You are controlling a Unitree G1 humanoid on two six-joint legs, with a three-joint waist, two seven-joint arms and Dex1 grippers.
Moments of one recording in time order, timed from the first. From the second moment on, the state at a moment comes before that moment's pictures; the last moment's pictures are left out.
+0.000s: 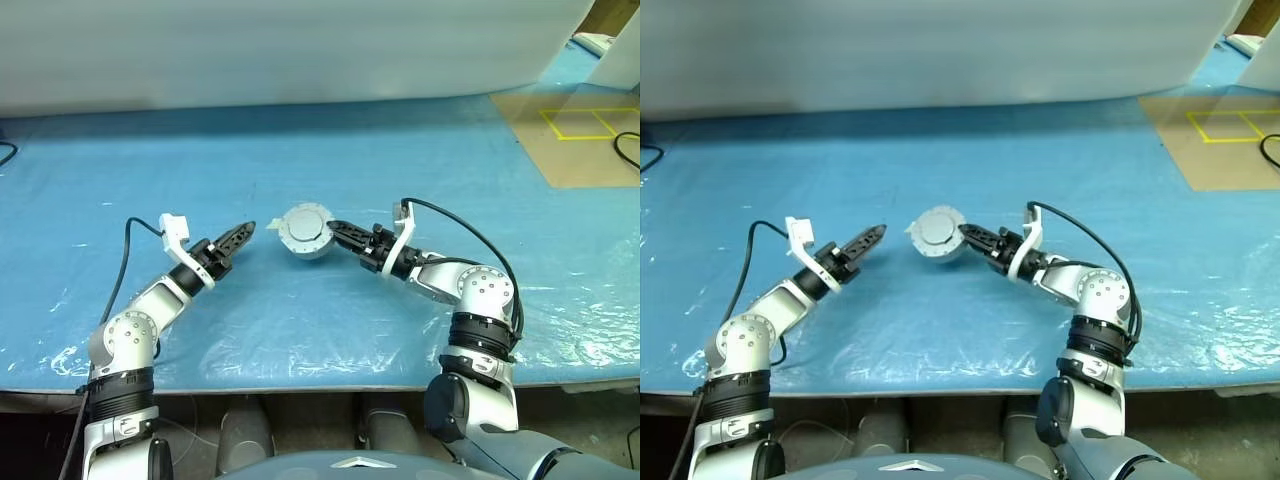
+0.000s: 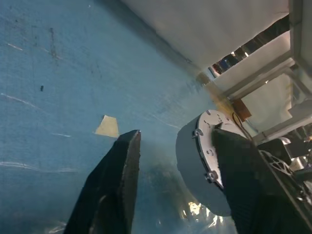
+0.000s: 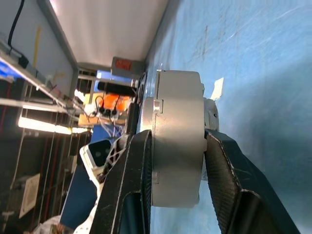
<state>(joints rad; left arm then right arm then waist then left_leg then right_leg) -0.25 0.23 0.38 -0.03 -0.95 0.82 -0.48 -0.57 0.03 -0.56 0.15 0.89 1.34 0.30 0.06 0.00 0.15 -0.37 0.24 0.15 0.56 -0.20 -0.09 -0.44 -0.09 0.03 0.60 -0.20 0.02</state>
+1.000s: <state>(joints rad) -0.34 0.06 0.36 0.03 -1.31 1.01 -0.21 -0.55 0.06 -0.49 0.14 1.08 1.31 0.22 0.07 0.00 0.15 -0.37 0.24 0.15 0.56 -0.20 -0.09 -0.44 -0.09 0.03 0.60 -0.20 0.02</state>
